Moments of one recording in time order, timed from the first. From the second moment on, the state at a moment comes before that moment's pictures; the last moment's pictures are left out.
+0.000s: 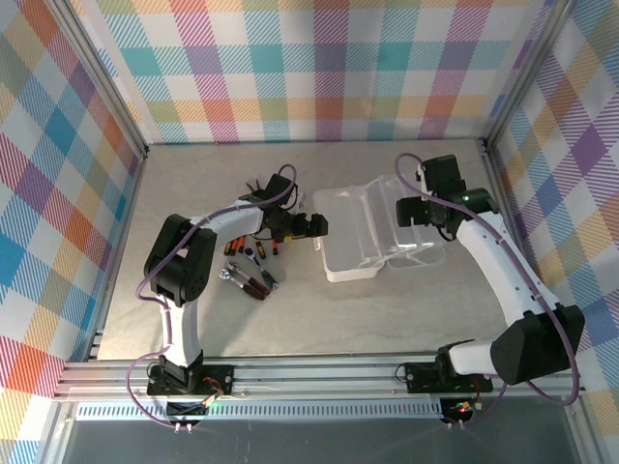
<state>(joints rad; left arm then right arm) -0.49 1.97 1.34 -0.42 0.40 -0.47 0.26 1.33 1.28 -0.92 0.19 0.10</state>
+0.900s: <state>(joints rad) -0.40 1.56 1.23 -0.53 0.13 -0.42 0.53 1.57 1.53 -0.85 -0.07 0.05</state>
